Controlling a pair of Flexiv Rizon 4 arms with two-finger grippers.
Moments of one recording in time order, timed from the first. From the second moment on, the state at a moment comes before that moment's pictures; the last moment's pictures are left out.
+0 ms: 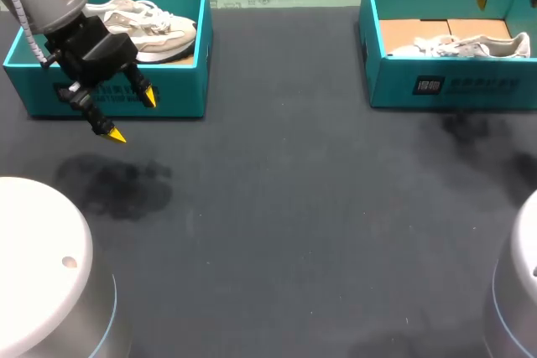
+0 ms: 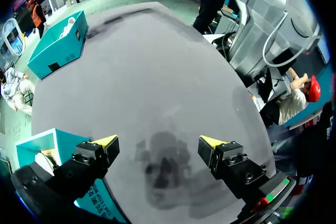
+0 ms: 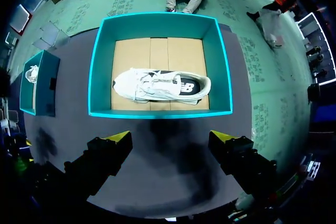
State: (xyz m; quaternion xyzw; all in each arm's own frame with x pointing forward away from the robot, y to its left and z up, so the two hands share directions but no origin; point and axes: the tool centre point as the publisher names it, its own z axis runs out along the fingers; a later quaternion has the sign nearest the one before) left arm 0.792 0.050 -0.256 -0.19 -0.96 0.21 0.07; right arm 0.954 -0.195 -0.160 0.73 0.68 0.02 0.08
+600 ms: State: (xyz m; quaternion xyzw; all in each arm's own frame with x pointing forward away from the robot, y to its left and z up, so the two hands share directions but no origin) left arm 0.819 0.077 -0.219 -0.06 -0.98 0.16 0.07; right arm 0.952 -0.199 -0.162 0.73 0.68 0.02 0.08
